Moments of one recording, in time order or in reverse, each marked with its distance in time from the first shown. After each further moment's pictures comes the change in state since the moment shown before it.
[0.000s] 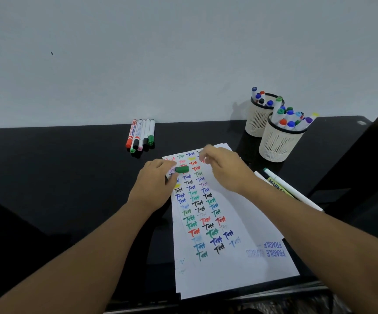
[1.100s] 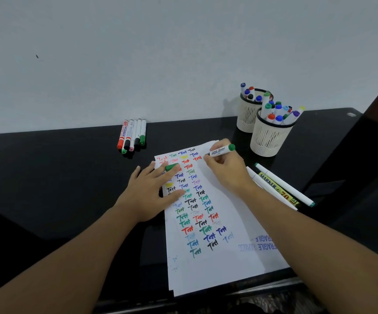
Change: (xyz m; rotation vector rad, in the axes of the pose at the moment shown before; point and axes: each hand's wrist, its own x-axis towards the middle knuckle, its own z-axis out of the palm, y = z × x) left_hand -0.014 0.001 -0.010 0.228 -0.379 0.102; right_hand -0.009 0.029 0.014 0.439 0.292 0.279
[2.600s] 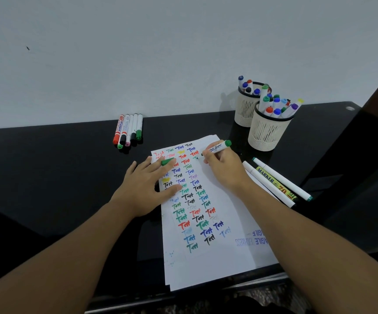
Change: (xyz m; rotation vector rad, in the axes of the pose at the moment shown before) left_hand 0.000 0.000 0.000 -0.036 0.028 -0.003; right_hand -0.001 0.003 0.005 -0.106 -0.050 0.104
